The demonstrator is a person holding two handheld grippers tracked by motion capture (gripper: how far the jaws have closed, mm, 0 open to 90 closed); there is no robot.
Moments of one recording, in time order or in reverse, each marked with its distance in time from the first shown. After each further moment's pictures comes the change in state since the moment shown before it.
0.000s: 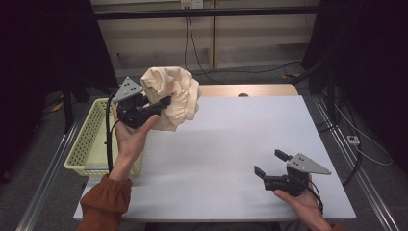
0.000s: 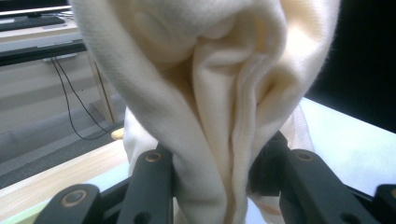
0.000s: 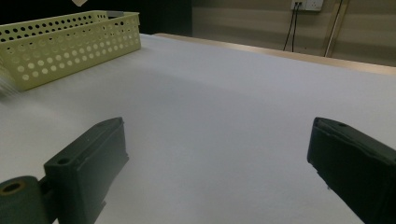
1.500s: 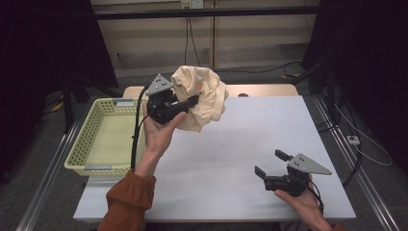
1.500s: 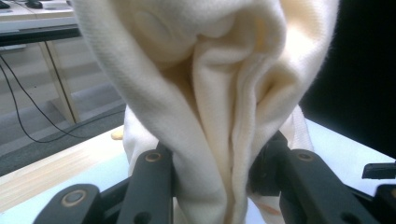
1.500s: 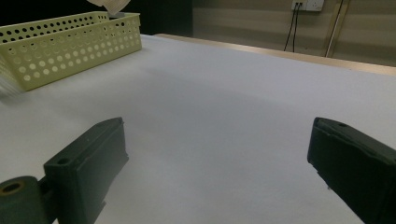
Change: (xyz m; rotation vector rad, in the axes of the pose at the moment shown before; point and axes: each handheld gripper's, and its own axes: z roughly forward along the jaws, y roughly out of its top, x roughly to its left) left arm -0.037 0.009 0.053 0.016 -0.123 -0.046; right arm 0.000 0.000 -0.001 -0.002 0.003 0.008
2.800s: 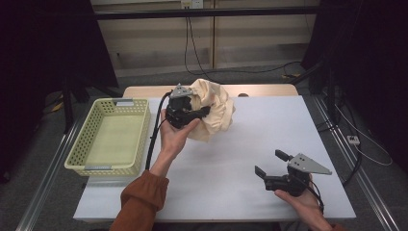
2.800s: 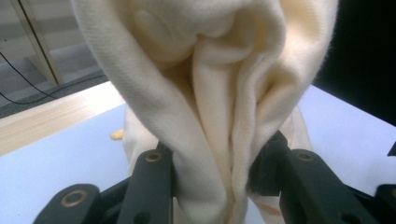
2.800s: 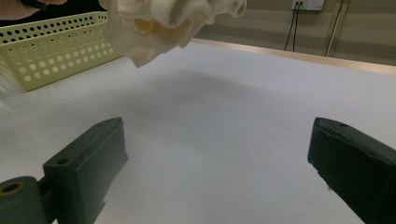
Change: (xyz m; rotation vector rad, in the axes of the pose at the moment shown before) left arm 0.002 -0.035 0.053 0.162 -0.018 -0.041; right arm -0.001 0.000 0.000 0.001 0.000 0.001
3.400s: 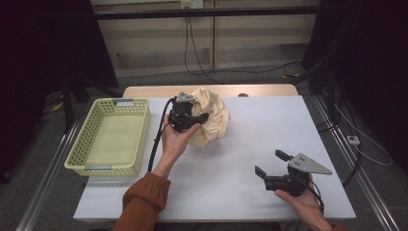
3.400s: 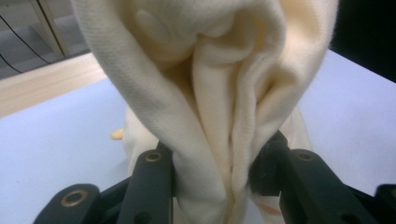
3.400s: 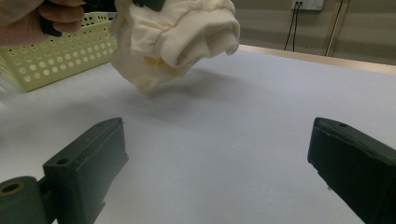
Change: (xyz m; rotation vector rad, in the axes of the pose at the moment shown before) left arm 0.013 -0.024 0.027 0.104 0.035 -0.028; right arm -0.001 0.000 0.000 -0.001 0.000 0.003
